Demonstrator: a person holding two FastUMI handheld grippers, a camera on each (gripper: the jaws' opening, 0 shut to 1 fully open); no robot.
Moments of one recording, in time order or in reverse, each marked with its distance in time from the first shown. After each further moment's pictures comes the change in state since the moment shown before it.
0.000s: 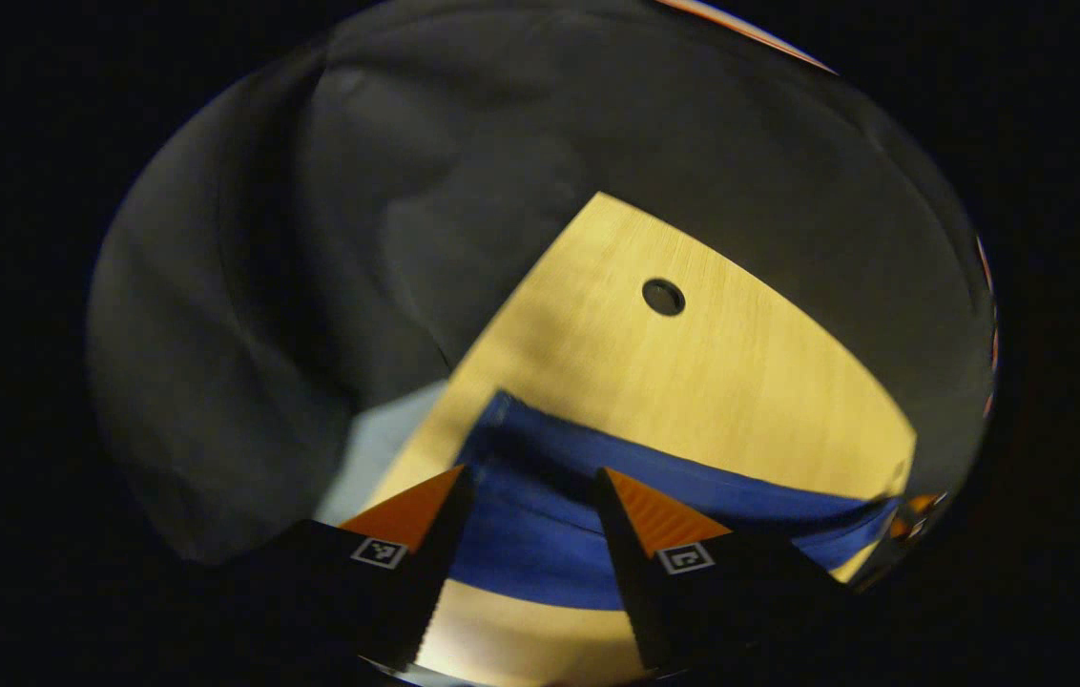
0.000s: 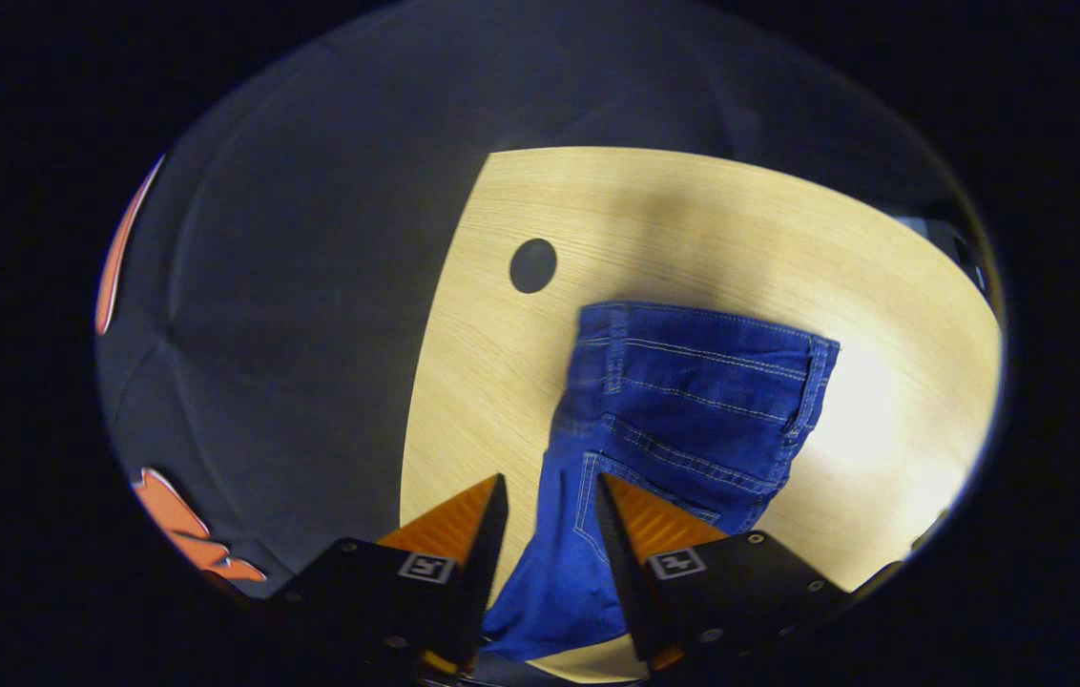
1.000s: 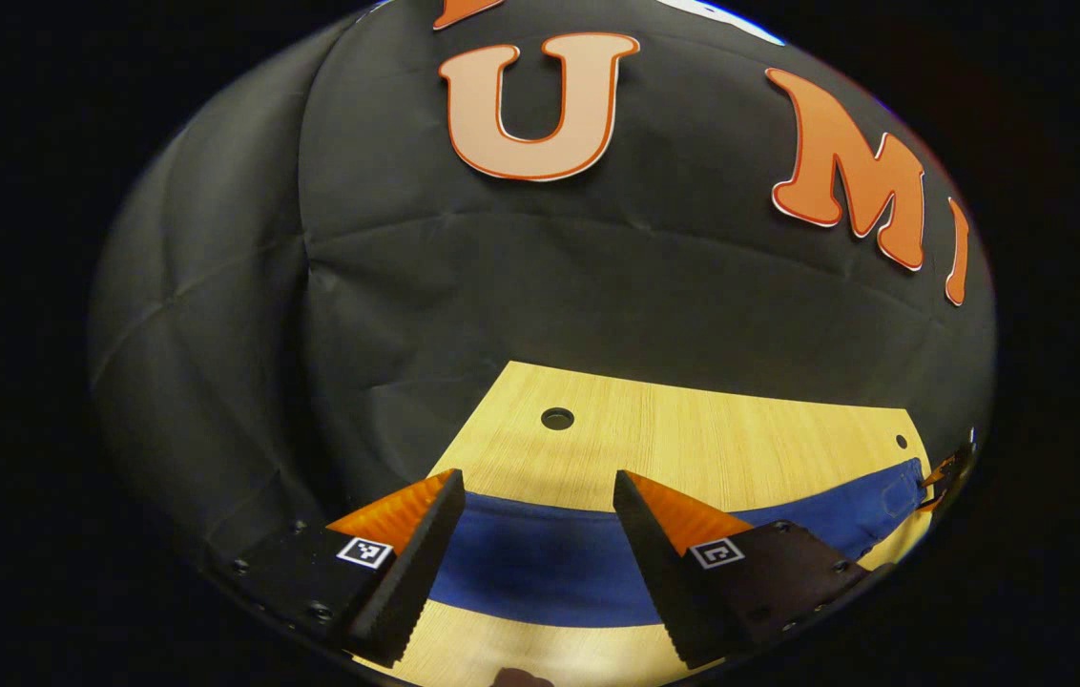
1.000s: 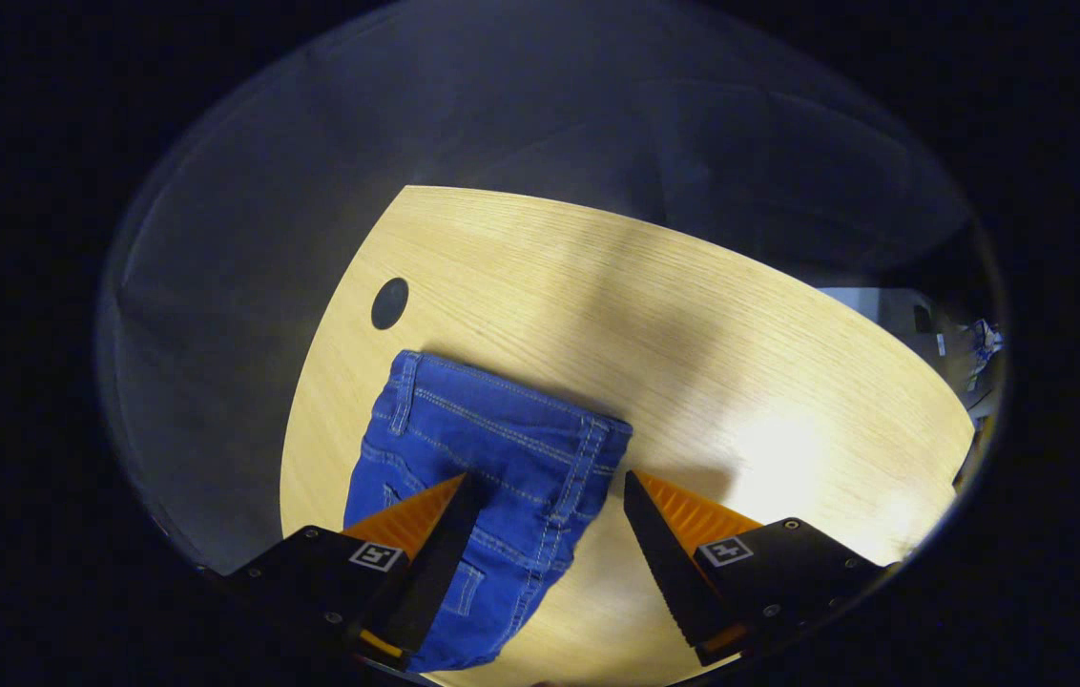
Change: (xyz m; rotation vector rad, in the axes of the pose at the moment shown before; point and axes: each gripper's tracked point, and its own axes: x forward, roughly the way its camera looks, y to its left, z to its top) left arm -0.121 -0.028 0.027 0.104 -0.528 -0.059; right arm 0.019 -0.135 0.036 -0.054 -0.135 -0.198
